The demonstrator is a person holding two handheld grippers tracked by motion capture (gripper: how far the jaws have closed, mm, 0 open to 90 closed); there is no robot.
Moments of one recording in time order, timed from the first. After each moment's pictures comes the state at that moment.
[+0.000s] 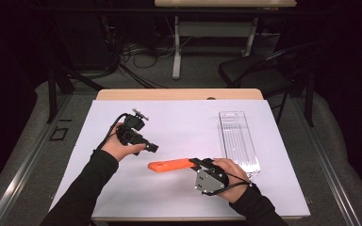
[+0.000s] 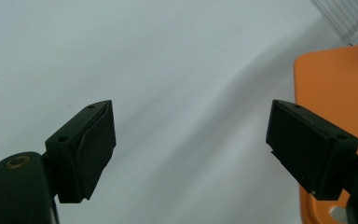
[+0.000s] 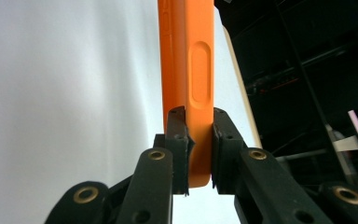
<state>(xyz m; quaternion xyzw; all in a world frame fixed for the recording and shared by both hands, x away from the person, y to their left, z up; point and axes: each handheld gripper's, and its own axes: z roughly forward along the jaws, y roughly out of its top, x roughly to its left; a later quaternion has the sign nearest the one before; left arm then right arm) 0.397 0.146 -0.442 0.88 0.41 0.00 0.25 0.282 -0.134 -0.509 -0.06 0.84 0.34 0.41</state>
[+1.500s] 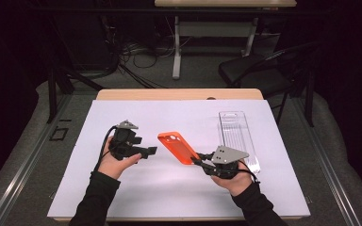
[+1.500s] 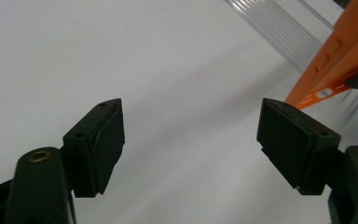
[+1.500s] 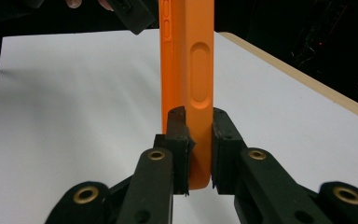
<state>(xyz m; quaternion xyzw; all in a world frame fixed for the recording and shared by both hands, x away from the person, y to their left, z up) 0.356 0.163 -0.458 0.82 0.42 0.06 0.39 0.308 -0.161 -0.506 0.19 0.80 0.54 0.20</state>
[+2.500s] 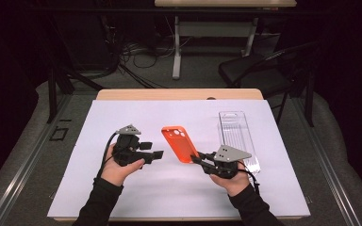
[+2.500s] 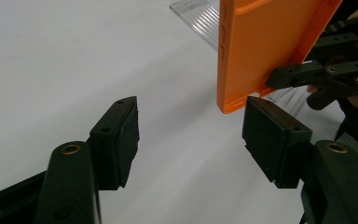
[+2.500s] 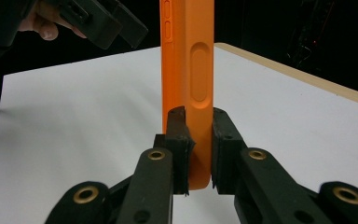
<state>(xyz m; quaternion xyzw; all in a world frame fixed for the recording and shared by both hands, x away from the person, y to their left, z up) 0.336 0.150 -0.454 0.81 0.39 0.02 0.44 0.311 -0.162 -0.517 0.24 0.76 0.58 0.18</state>
